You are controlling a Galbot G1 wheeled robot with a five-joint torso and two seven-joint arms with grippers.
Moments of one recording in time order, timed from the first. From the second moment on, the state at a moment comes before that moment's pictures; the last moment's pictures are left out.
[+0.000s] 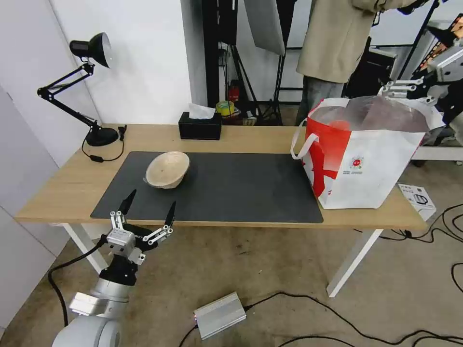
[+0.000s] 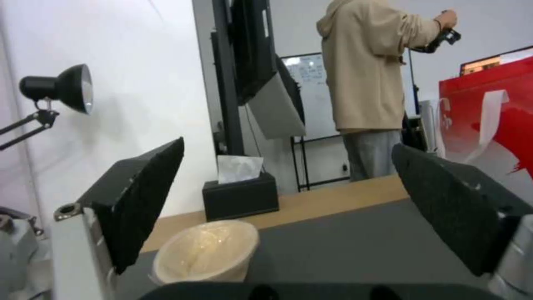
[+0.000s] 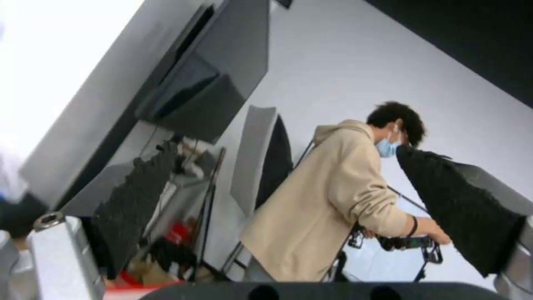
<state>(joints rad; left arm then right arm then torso) 1.61 -1.46 -0.69 -2.21 -0.15 -0.29 0.32 -0.82 0.45 0.53 2.03 0.57 -0.12 0.13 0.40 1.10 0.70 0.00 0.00</state>
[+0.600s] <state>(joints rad) 1.59 -1.49 -0.68 -2.20 -0.14 -0.25 0.29 -0.98 0.70 0.52 2.15 0.48 -0.07 0.23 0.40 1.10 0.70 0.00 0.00</state>
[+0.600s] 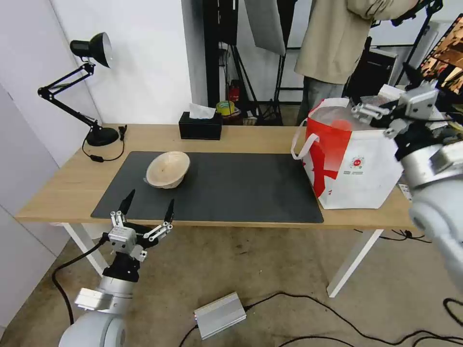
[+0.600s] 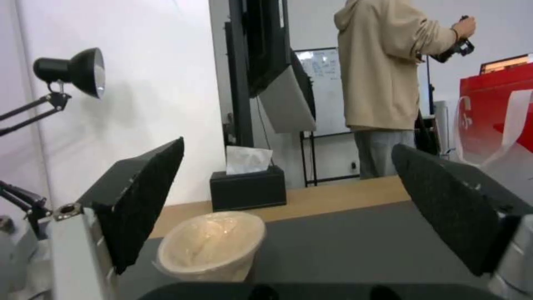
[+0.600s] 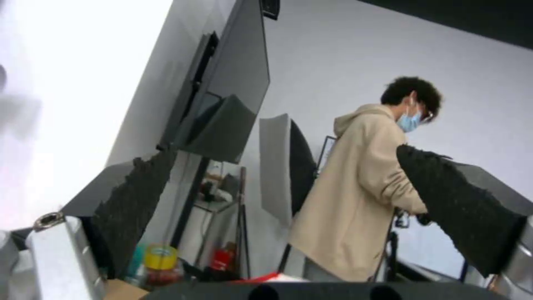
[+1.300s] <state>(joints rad) 1.52 -1.49 -0.66 -2.13 -0.13 -0.20 0.27 -1.26 1.00 0.37 2.18 0.21 0.04 0.23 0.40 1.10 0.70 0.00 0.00</state>
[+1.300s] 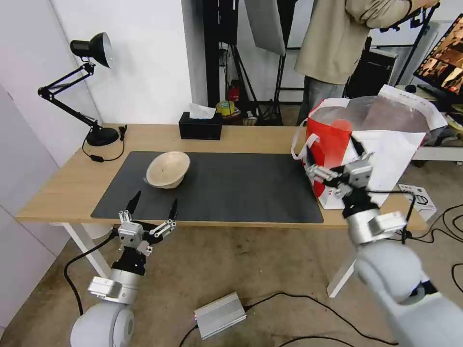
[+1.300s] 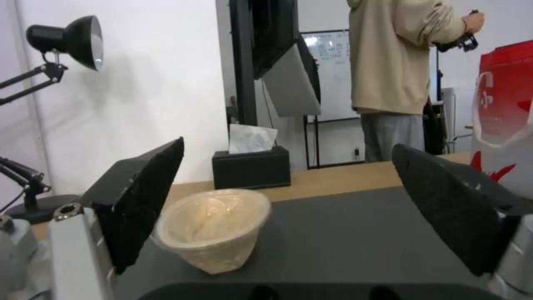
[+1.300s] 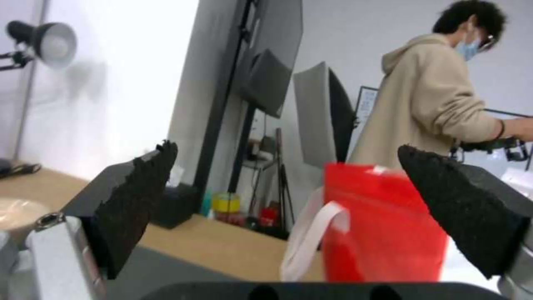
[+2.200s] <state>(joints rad) 1.56 -1.51 -0.68 -2.12 -0.13 -0.26 0.27 -1.51 1.14 0.32 2.22 -0.01 0.14 0.22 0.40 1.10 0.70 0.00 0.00</state>
